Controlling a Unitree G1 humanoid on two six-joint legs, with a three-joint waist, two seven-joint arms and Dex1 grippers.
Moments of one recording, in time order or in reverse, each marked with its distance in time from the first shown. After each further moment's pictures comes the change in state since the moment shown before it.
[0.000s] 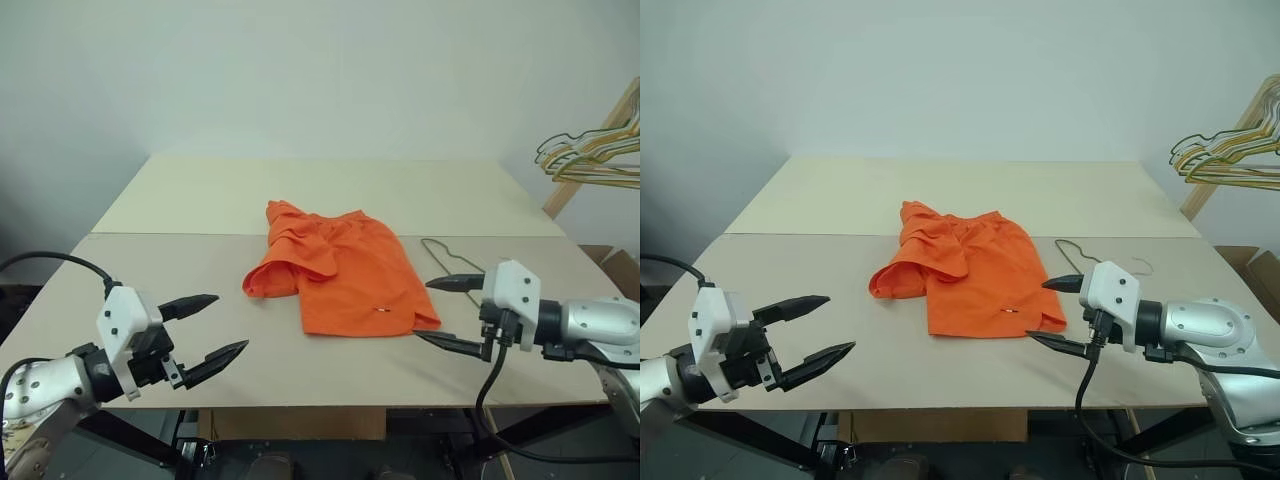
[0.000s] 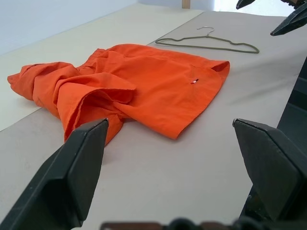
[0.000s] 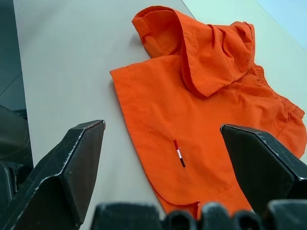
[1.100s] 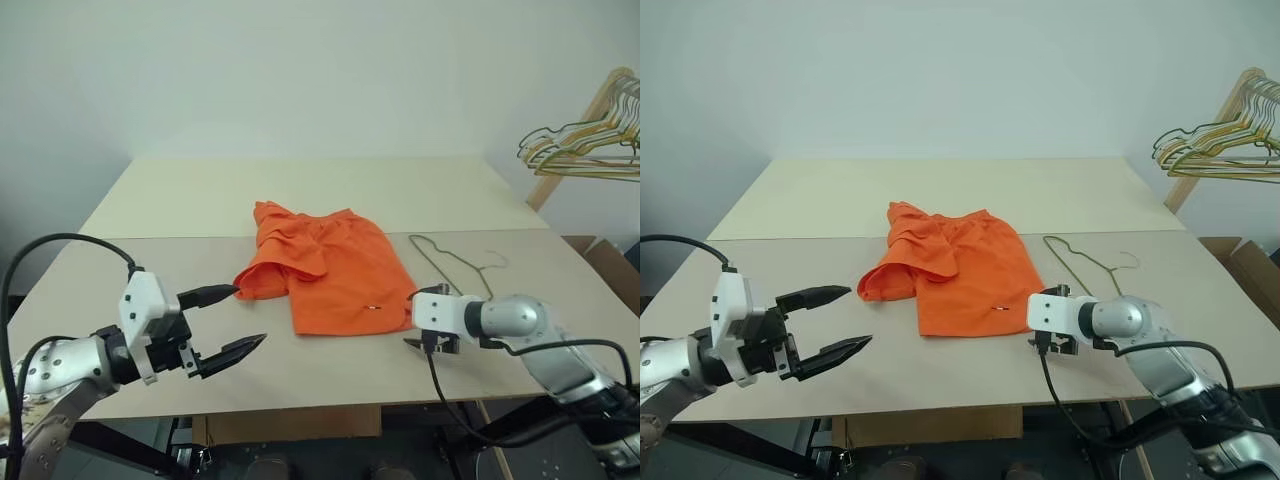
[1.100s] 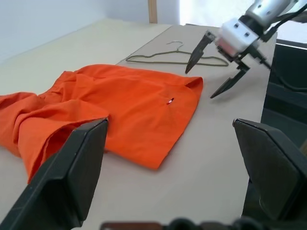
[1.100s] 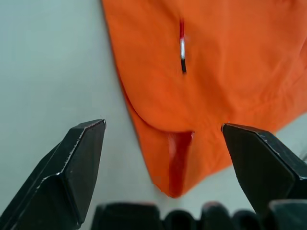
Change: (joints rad) left arm -0.145 0.030 -0.104 0.029 -0.036 0.024 -0.019; right arm -0.285 0.040 0.514 0.350 -0.661 -0.158 -0.103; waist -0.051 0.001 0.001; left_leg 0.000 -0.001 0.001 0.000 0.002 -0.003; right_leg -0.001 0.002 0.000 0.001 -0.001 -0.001
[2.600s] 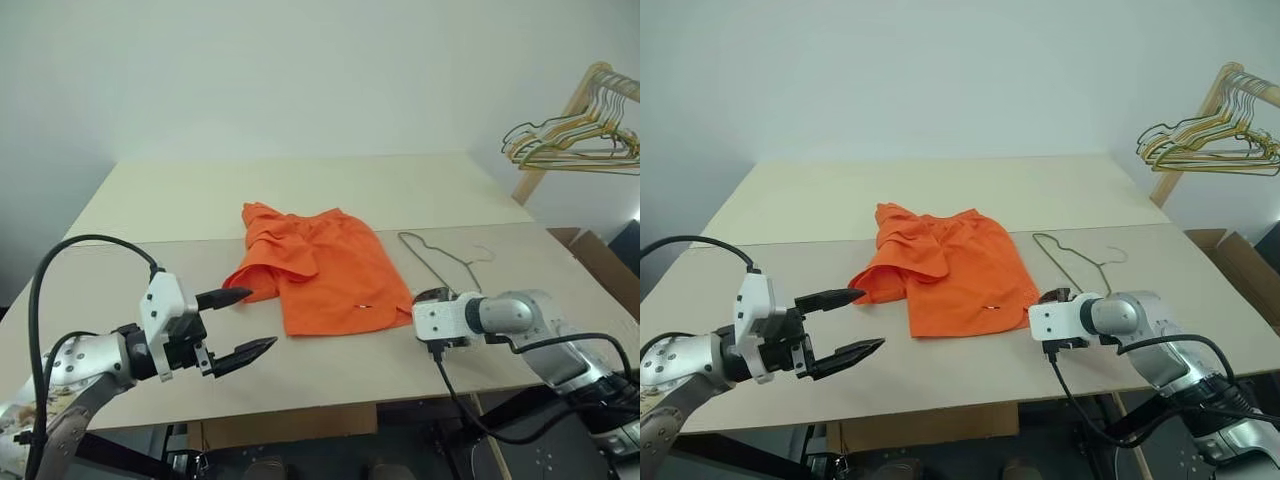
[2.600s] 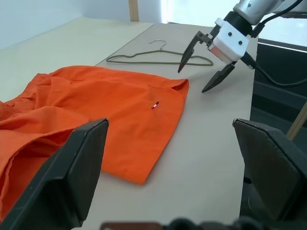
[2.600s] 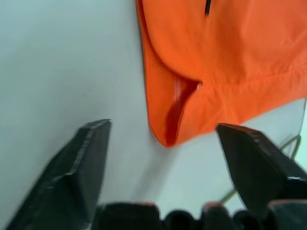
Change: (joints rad) left arm -0.039 -0.014 -0.091 0.029 0.032 -0.004 0.002; right arm -0.032 -0.014 0.017 0.100 -0.184 -0.220 0.010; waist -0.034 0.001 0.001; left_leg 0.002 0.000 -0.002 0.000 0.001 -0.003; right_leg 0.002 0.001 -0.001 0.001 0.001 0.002
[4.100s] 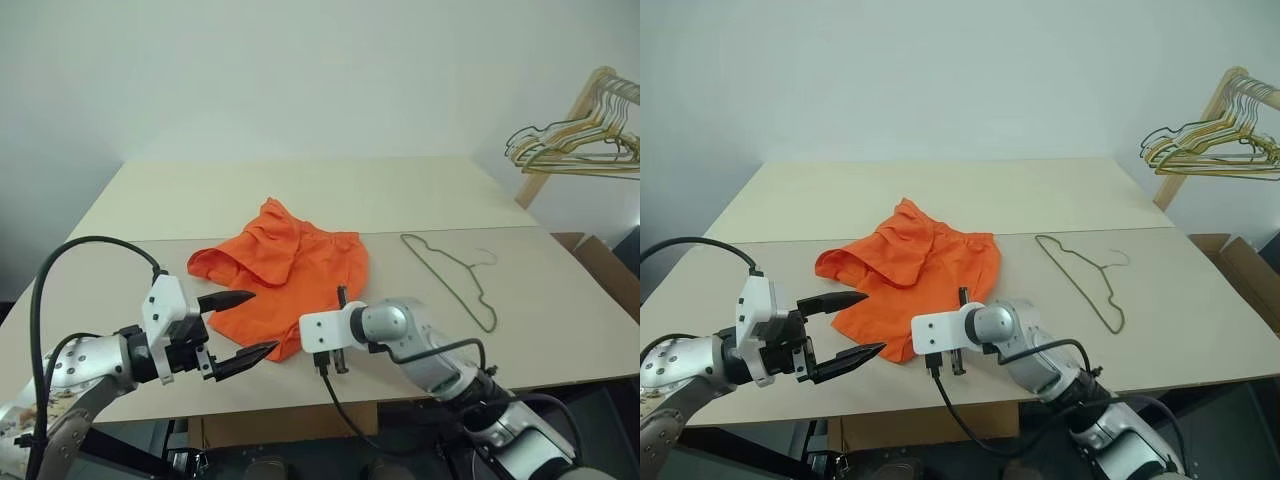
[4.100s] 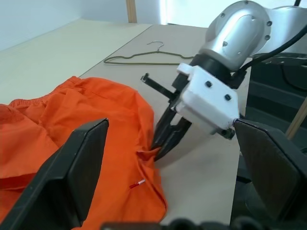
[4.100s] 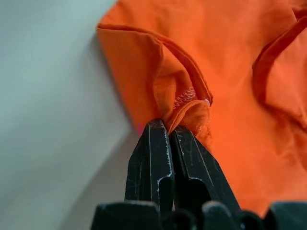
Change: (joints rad) left arm -0.001 0.006 -0.006 -0.008 0.002 0.000 -0.017; right arm -0.156 0.520 0.276 -0.142 -0.104 0.391 0.068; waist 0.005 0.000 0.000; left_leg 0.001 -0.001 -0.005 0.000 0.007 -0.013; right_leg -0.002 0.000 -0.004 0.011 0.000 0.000
